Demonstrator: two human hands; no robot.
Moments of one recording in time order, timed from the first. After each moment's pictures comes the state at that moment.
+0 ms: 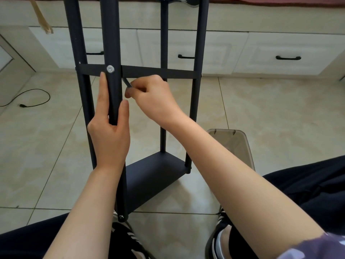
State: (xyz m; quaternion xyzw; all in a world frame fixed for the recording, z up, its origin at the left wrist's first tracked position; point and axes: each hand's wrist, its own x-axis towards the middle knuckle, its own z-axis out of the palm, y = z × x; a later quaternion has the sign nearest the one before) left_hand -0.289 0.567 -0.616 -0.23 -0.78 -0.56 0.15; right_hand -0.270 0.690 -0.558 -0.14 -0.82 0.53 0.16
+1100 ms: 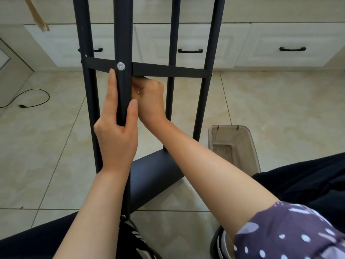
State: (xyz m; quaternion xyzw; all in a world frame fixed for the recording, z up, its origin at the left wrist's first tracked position) left_hand -0.284 0.574 -0.616 -0.28 -0.77 -0.55 0.16; right_hand -0.306 0.675 -0.606 -0.15 -0.74 0.56 0.35
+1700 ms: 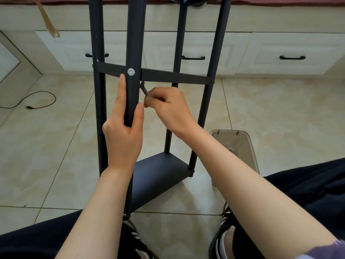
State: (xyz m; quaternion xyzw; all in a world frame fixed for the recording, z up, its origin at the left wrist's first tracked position) left_hand -0.287 0.576 -0.620 -0.27 -0.77 -0.55 0.15; right_hand -0.257 0.705 -0.587 -0.13 -0.80 0.55 0.20
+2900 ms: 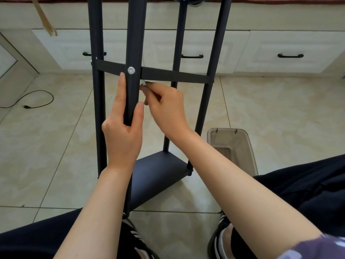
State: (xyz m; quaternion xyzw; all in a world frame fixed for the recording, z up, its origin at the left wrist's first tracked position) left_hand -0.284 0.578 -0.620 -0.28 -0.77 -0.55 0.15; right_hand -0.258 0.689 -0.588 -0.16 -0.79 0.50 0.33
